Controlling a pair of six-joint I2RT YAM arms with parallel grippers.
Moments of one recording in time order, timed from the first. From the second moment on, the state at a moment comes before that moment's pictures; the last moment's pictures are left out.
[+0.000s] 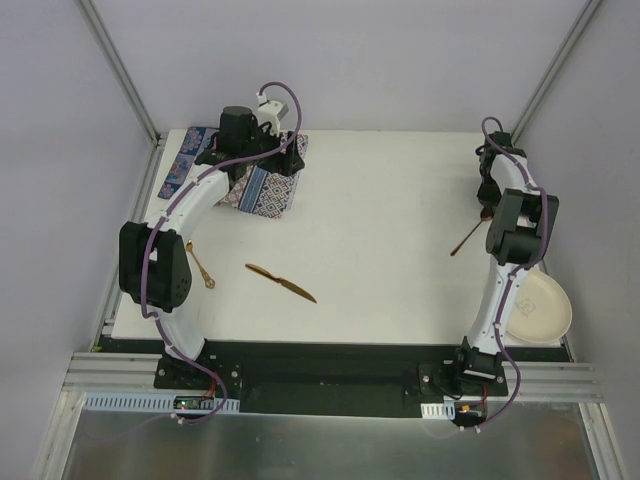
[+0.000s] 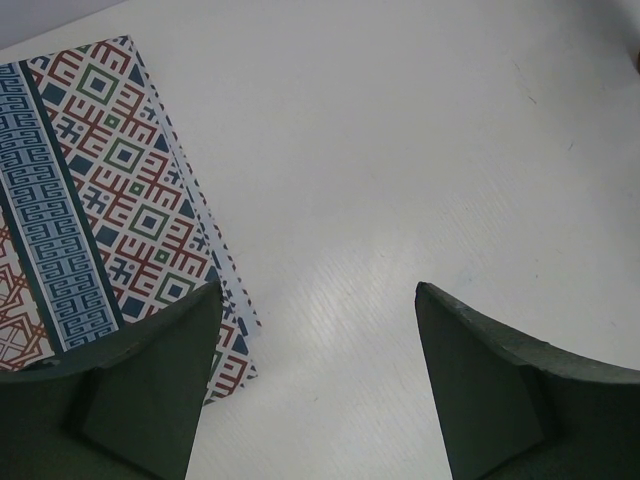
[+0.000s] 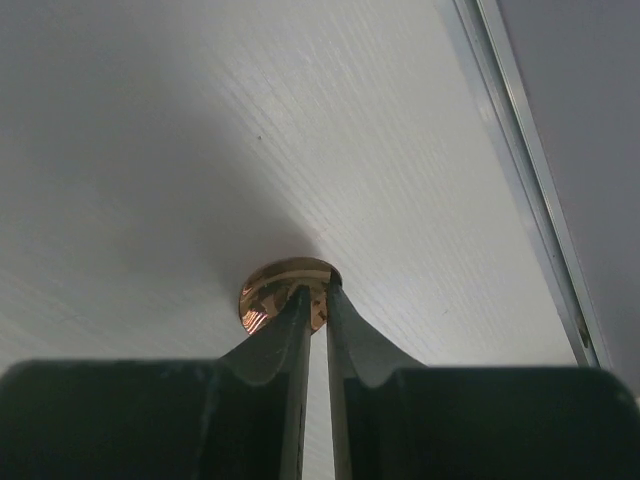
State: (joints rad) left arm -0.28 1.77 1.53 -0.26 0.44 -0.05; right arm -0.17 2.30 1.91 -0.85 0.46 0.26
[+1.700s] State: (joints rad) left arm -0.28 1.77 1.48 -0.26 0.42 0.00; right arm -0.07 2.02 1.46 -0.79 0.36 0.42
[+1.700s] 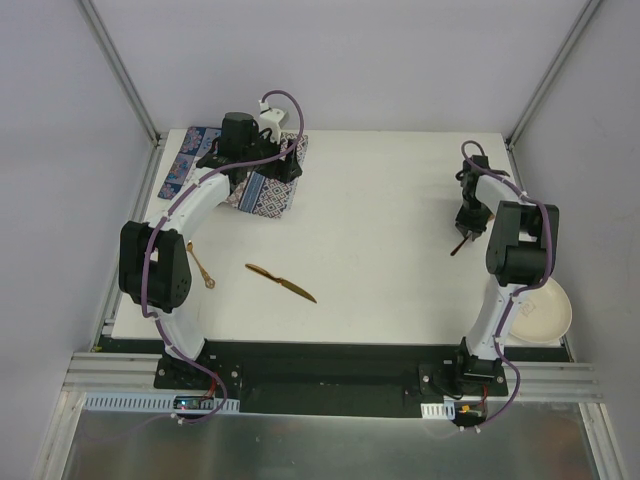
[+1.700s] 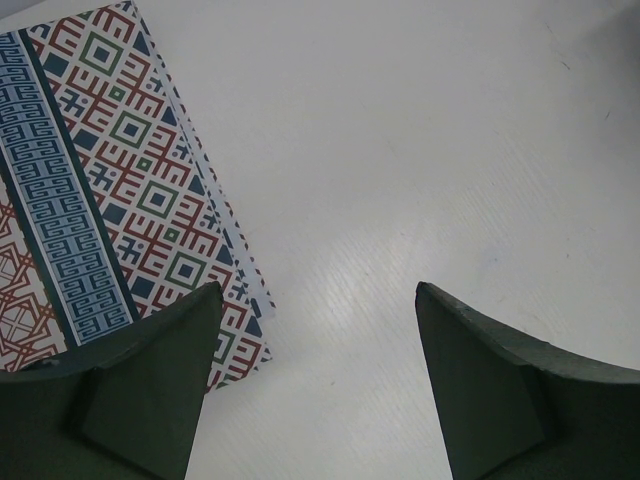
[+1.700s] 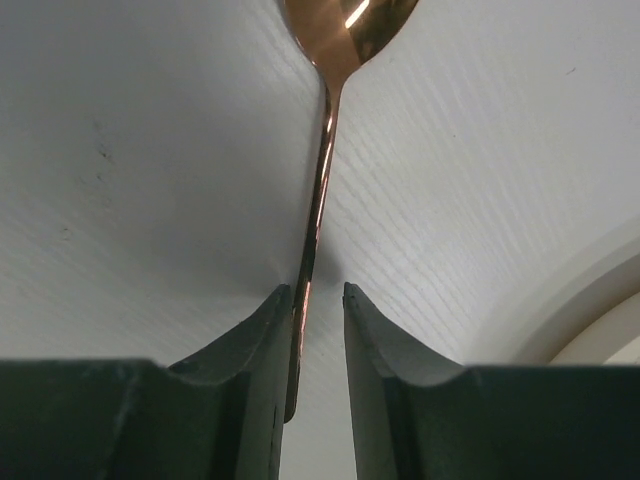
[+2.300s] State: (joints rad) left arm -0.28 1.77 1.48 -0.26 0.42 0.00; right arm -0.09 1.99 1.40 -0.80 0.38 0.48
